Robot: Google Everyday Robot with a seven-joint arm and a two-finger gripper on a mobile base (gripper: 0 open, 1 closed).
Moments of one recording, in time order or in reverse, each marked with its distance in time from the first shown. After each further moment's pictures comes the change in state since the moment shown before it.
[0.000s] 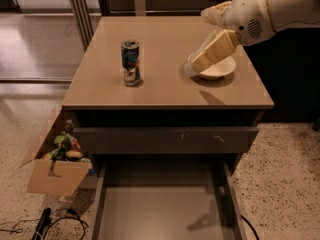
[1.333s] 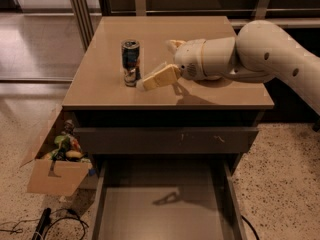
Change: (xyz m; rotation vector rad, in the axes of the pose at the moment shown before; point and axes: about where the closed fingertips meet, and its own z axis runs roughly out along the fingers) arm 0.020 -0.018 0.140 0.051 -0.249 0.113
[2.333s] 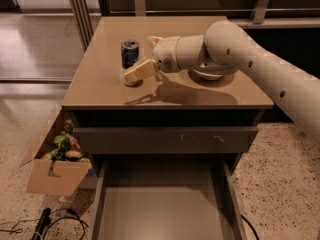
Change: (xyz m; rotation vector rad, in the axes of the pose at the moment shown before) arm -0.003 -0.036 0.072 -0.022 -0.038 -0.037
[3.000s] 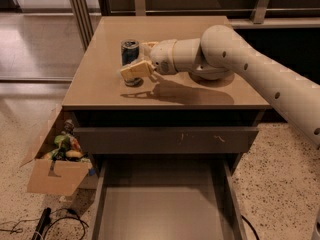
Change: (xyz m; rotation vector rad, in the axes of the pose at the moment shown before) arm 0.006 0.003 0.013 -0.016 -0.015 0.030
